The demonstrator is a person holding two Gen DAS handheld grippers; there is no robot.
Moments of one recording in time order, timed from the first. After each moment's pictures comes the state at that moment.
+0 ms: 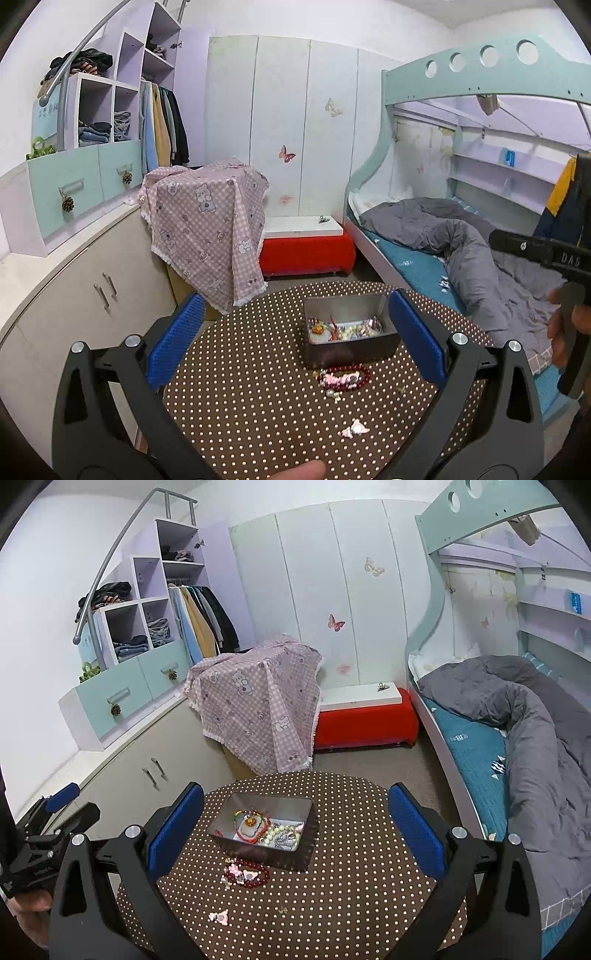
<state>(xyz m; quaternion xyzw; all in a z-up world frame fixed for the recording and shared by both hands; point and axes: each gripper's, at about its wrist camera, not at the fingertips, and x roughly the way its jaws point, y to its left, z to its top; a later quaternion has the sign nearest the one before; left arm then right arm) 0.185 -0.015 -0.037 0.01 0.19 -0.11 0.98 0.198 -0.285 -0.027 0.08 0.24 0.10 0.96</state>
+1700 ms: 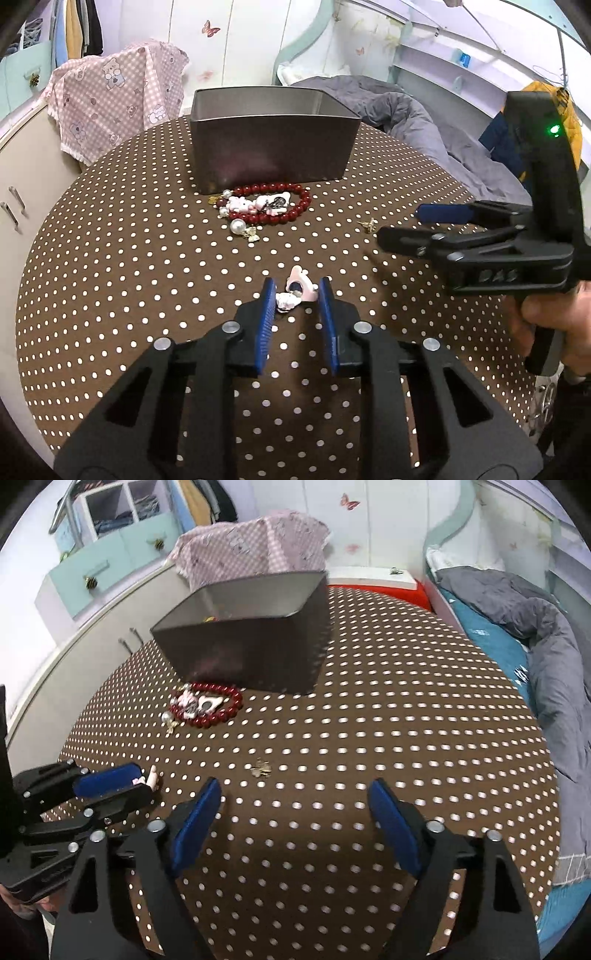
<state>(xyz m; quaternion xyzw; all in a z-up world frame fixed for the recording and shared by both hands) 0.211 -0.059 -0.202 0.04 0.41 -0.25 0.88 0.220 -0.233 -0.197 0.01 0.45 0.12 0.89</state>
